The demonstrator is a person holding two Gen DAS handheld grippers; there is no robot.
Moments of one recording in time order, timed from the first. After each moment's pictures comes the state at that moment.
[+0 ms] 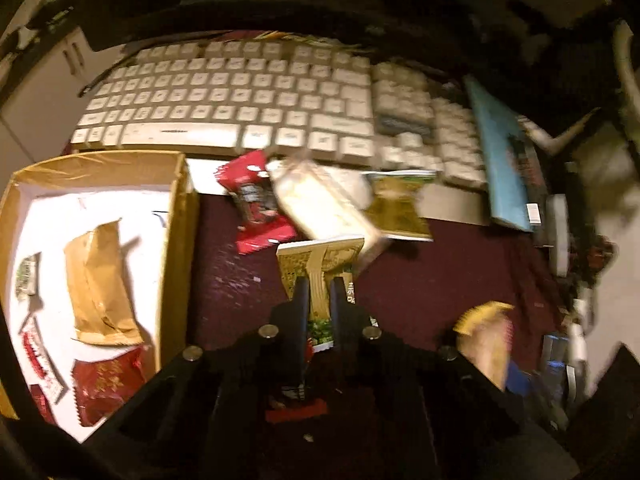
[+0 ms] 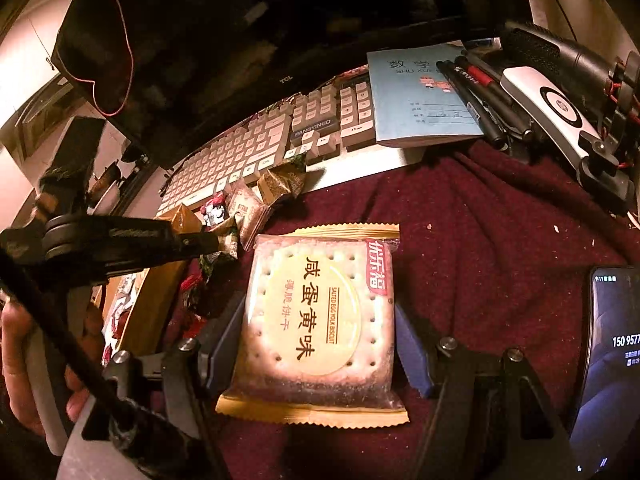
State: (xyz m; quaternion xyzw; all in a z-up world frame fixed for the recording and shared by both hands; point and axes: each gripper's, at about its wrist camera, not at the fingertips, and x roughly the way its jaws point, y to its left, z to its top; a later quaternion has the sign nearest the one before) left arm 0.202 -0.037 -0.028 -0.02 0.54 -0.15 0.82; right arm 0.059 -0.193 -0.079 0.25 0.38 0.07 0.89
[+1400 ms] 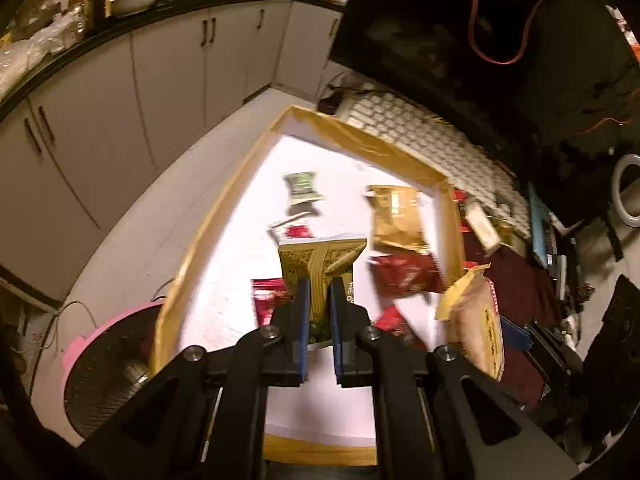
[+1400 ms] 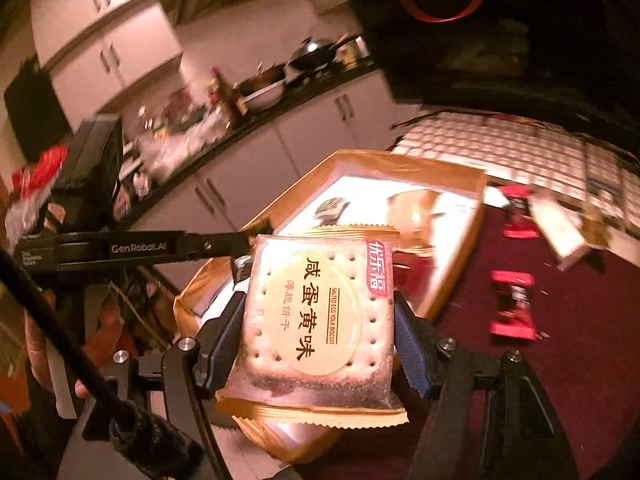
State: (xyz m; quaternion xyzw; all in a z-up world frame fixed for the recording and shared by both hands) left arm 0.090 0.211 0.014 -0.14 0.47 -0.02 0.87; right arm 0.062 0.035 -0.013 0.05 0.38 0.34 0.86
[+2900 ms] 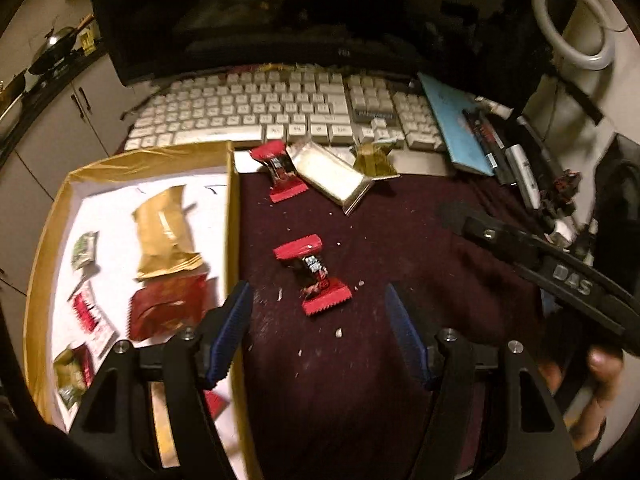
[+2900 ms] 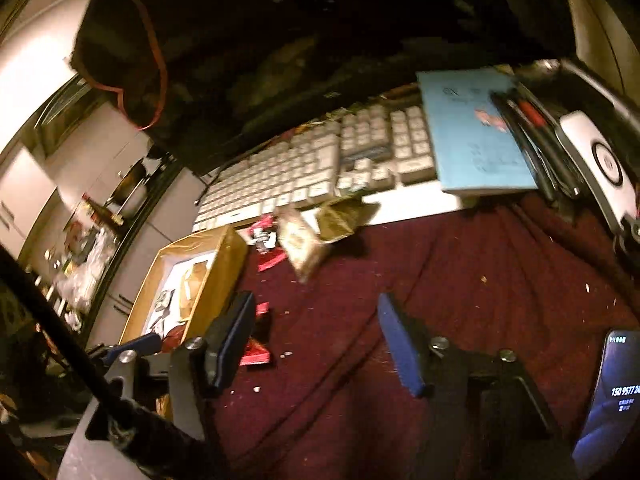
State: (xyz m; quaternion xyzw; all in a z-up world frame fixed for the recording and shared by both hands) left arm 0.127 -0.010 0.000 0.05 0.50 -0.15 0.85; right arm 0.094 -0.185 -0.044 0.27 0.39 0.11 0.87
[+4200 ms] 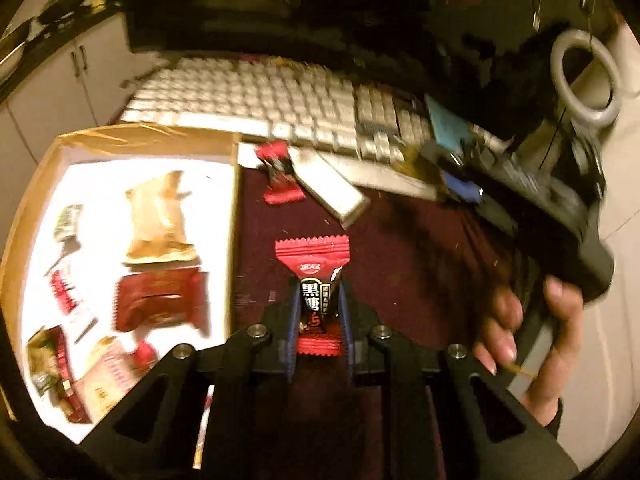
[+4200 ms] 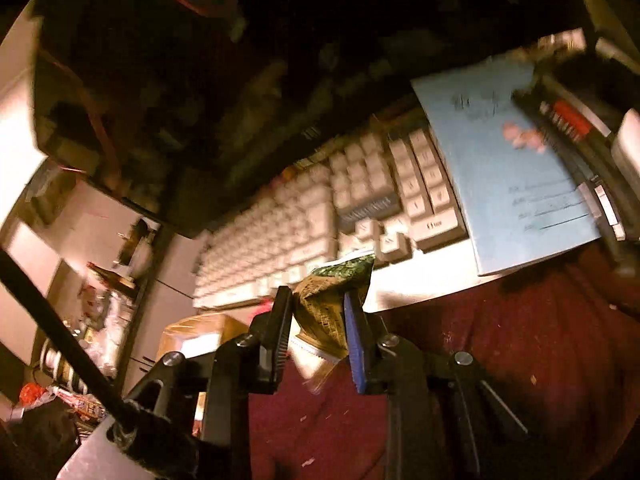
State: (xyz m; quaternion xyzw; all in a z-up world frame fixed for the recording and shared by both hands) left arm 0.129 0.028 0.014 -0.05 0.49 -0.17 0.85; right arm 0.144 -0.188 -0.046 0.35 0.33 0.12 0.87
